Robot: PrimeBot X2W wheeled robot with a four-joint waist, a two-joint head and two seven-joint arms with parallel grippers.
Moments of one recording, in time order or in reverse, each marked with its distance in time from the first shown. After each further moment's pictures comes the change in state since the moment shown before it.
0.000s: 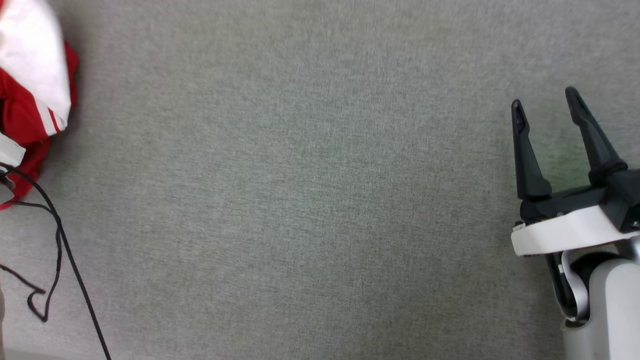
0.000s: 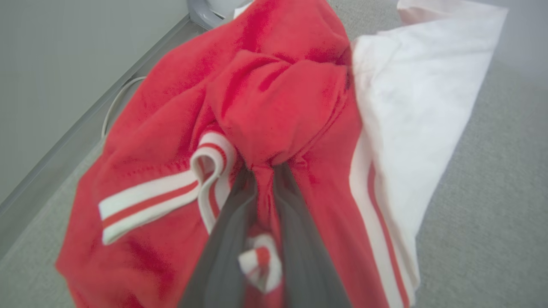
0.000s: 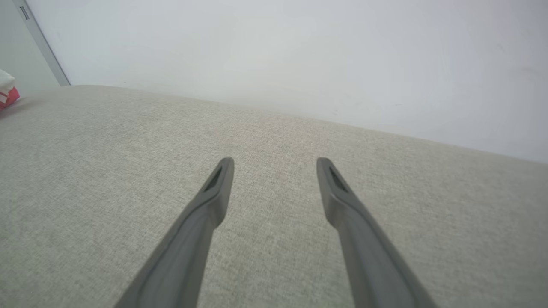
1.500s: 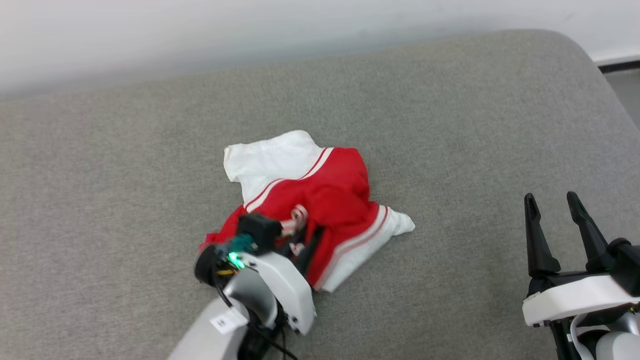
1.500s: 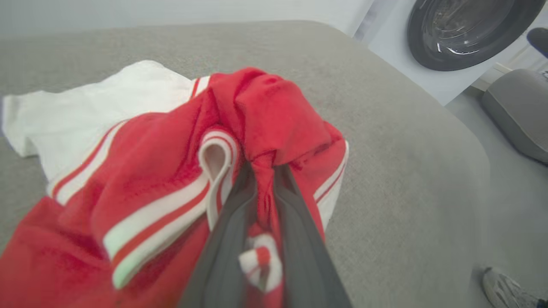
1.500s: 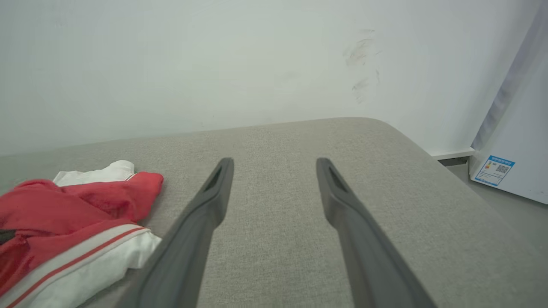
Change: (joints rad) left arm 0.507 -0.374 -0.602 -0.562 0.210 -0.017 -0.231; right arm 0.245 0.013 -0.089 0.095 0.186 0.000 -0.027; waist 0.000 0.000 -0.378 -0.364
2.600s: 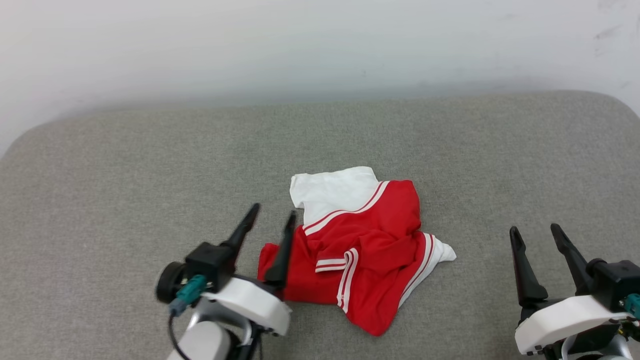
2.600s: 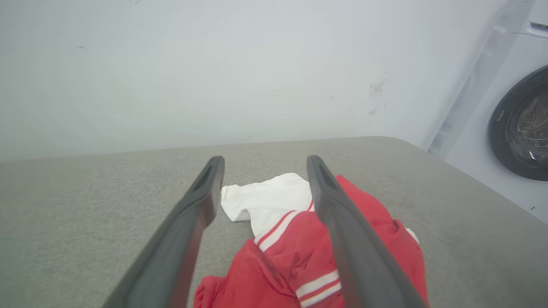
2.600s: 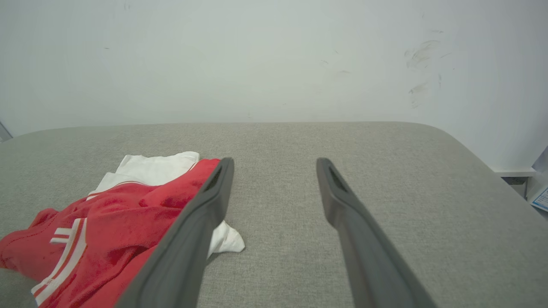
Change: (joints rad) left arm 0.115 0.023 0.049 -0.081 0.055 0.153 -0.317; right arm 0.081 0.000 0.020 -0.021 -0.037 0.000 0.092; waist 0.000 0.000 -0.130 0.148
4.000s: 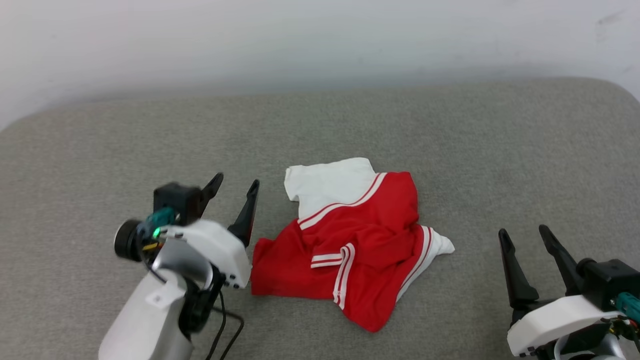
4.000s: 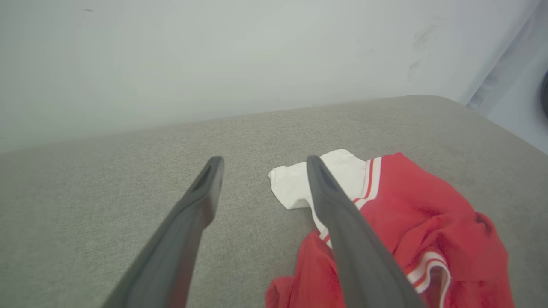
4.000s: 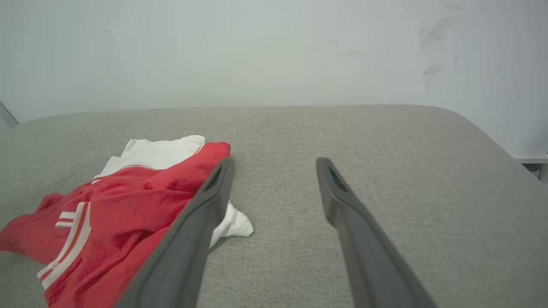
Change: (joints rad) left arm -0.112 0.093 0.095 0.038 -0.024 -0.045 0.240; right arm 0.017 0.000 0.029 -0.018 0.011 0.000 0.027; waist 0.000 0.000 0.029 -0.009
